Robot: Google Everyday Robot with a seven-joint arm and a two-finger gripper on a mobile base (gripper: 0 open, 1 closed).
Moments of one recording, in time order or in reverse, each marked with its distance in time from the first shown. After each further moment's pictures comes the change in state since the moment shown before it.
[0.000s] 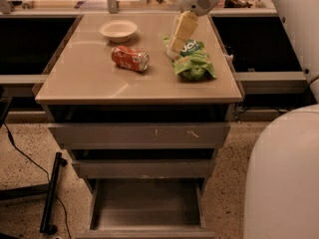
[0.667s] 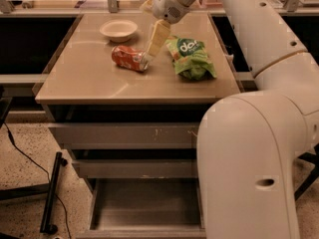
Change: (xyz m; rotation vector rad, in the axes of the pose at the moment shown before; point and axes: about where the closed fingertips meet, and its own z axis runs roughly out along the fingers) arm -0.019 -0.027 0.075 -0.077 -0.060 -0.033
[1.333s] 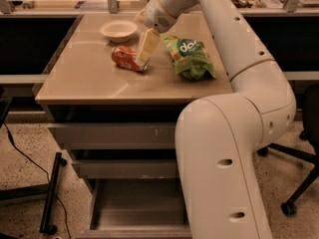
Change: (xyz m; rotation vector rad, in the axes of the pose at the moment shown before) arm 0.006 -0.019 0.053 -0.041 -0.036 0.044
